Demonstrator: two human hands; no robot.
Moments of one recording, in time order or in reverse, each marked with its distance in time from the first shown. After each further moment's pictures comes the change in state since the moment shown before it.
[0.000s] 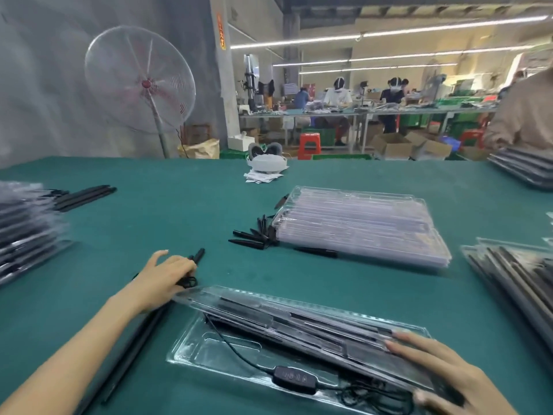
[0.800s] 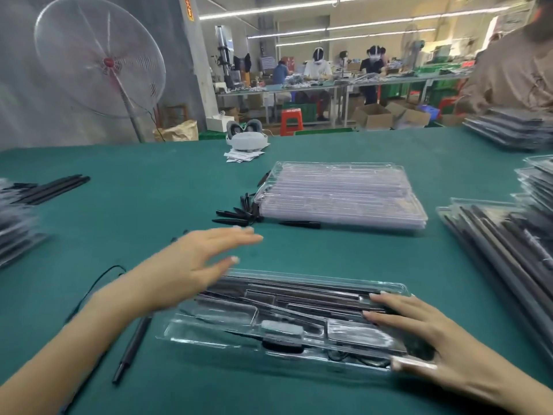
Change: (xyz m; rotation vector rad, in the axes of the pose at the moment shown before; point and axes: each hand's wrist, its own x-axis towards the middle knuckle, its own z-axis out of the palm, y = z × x) left_hand -0.054 0.113 -0.116 -0.573 0.056 0.426; right_hand 0.001 -0.015 -0.010 -0.066 -0.304 0.045
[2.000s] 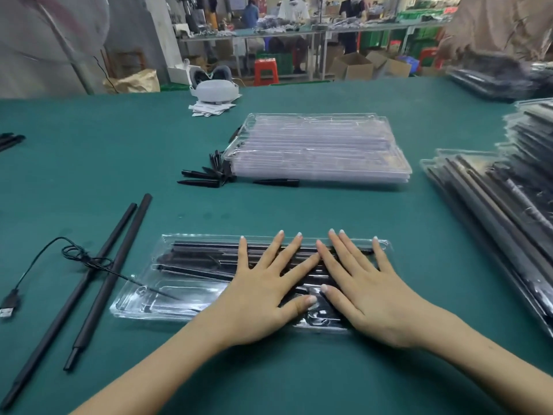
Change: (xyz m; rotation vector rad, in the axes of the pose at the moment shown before) left_hand 0.039 0.035 0.144 0.183 -0.232 0.008; right_hand 0.046 -0.040 0.032 -0.462 -0.204 0.224
